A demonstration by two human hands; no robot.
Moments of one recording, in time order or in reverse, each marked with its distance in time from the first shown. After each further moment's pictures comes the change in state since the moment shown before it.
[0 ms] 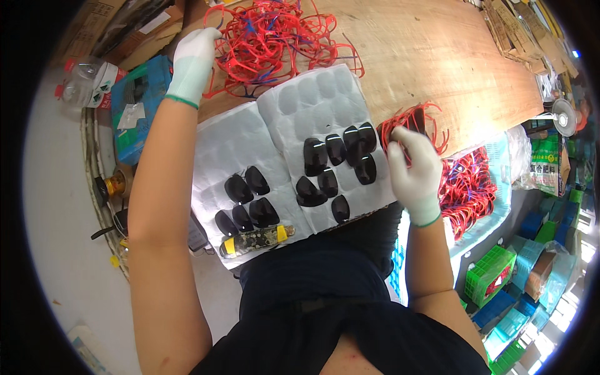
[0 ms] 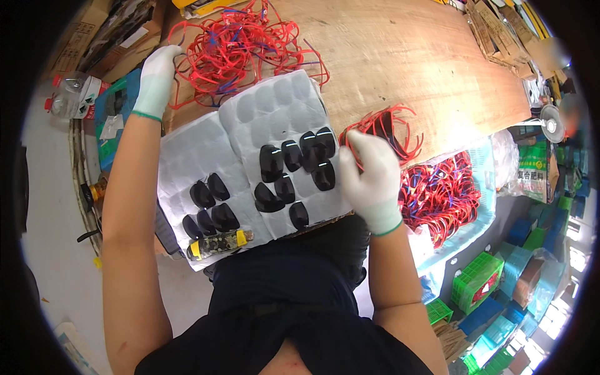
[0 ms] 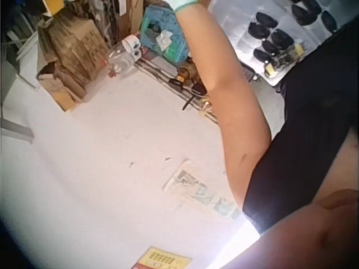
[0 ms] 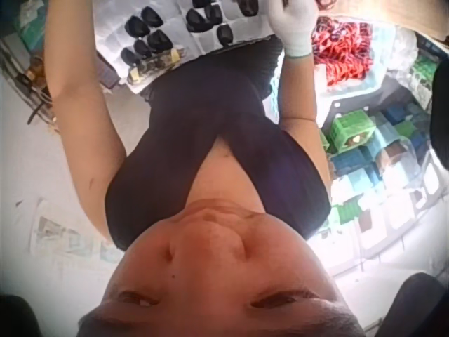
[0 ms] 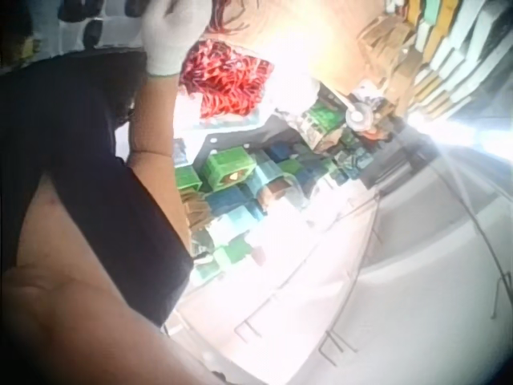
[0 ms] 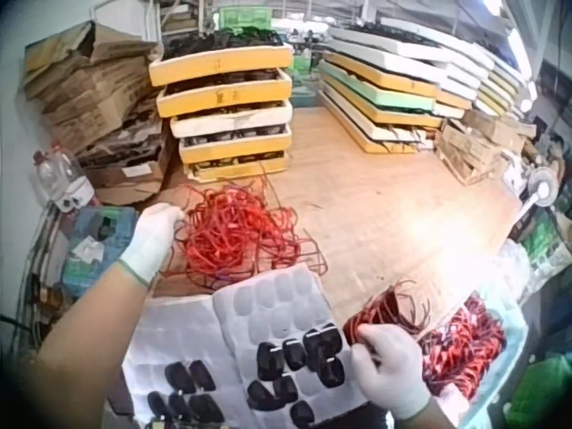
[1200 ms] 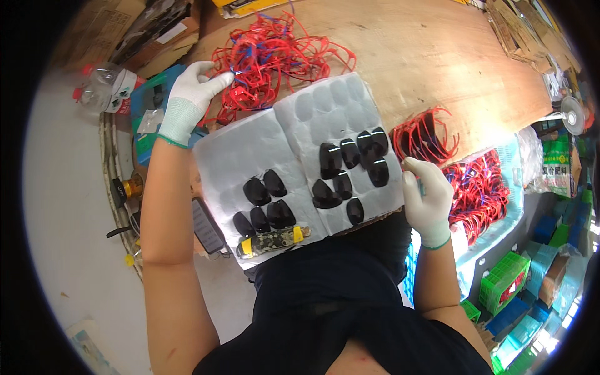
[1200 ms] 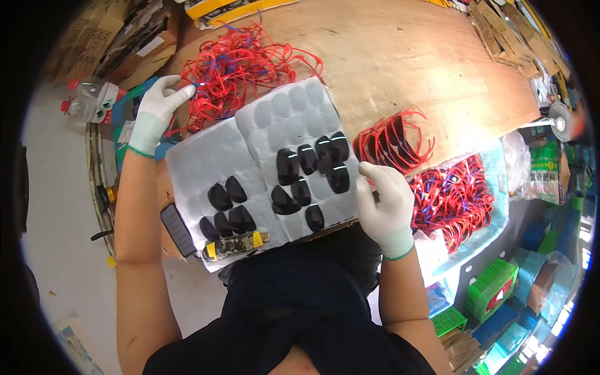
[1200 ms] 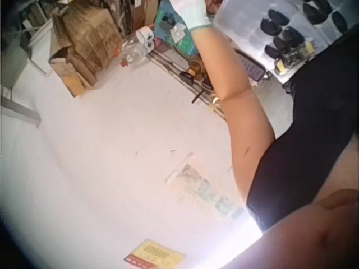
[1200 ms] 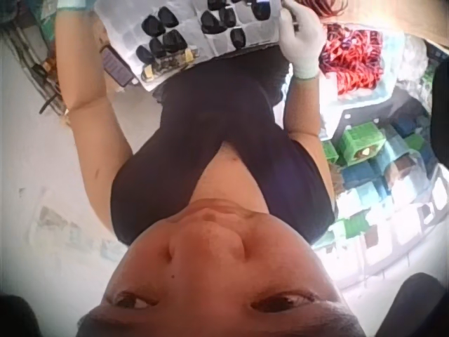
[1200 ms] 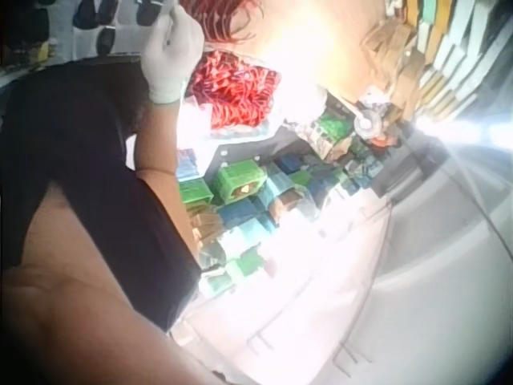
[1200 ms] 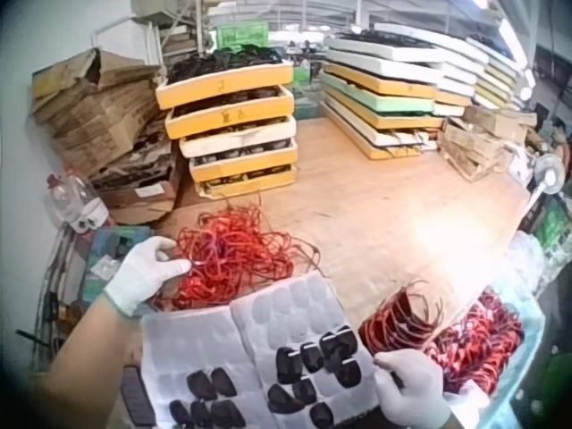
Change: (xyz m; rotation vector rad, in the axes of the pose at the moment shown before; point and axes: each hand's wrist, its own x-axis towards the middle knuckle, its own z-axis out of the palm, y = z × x) left_hand -0.053 0.004 -0.060 0.393 -0.203 0.057; right_hand -0.038 -0.016 -0.015 0.050 0.009 0.051
